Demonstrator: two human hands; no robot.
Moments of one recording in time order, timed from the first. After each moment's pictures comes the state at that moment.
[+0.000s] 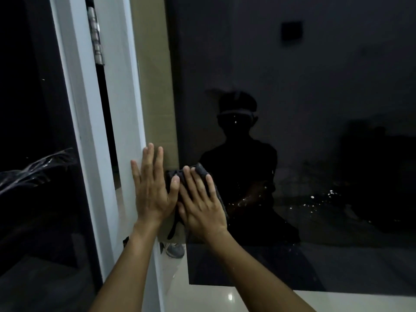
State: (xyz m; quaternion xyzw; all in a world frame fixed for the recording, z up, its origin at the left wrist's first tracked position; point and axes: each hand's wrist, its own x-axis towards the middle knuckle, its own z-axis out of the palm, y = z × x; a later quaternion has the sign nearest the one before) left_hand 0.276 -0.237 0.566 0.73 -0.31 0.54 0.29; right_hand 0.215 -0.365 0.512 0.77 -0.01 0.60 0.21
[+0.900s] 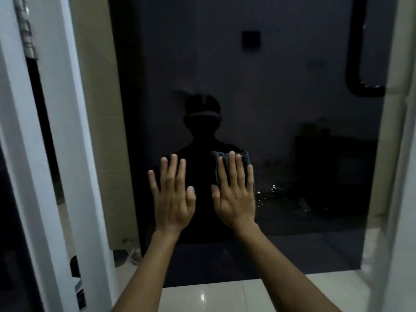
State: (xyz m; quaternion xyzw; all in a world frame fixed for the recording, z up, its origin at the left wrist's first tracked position) left_hand 0.202 -0.363 0.536 0.68 -0.36 0.57 0.29; right_hand 0.113 -0.507 0.529 0.76 -0.15 0.61 0.16
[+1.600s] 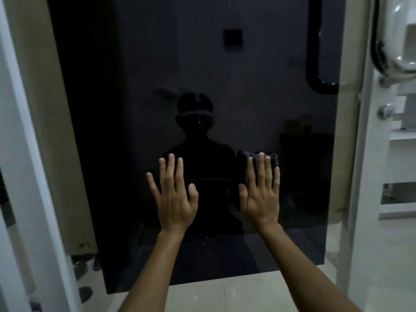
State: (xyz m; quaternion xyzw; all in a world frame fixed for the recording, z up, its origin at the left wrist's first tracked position) left_hand 0.137 -0.453 0.529 0.68 -0.34 0.55 0.34; right_hand 0.018 -0.637 0.508 0.74 -0.21 0.62 0.15
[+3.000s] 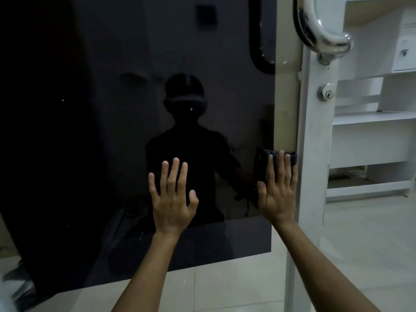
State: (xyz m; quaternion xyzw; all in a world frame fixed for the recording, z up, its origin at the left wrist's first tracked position) left_hand 0.066 -0.577 0.481 0.69 -0.37 0.58 0.24; right_hand -0.099 -0.802 0.464 0.74 -0.22 0.63 0.11
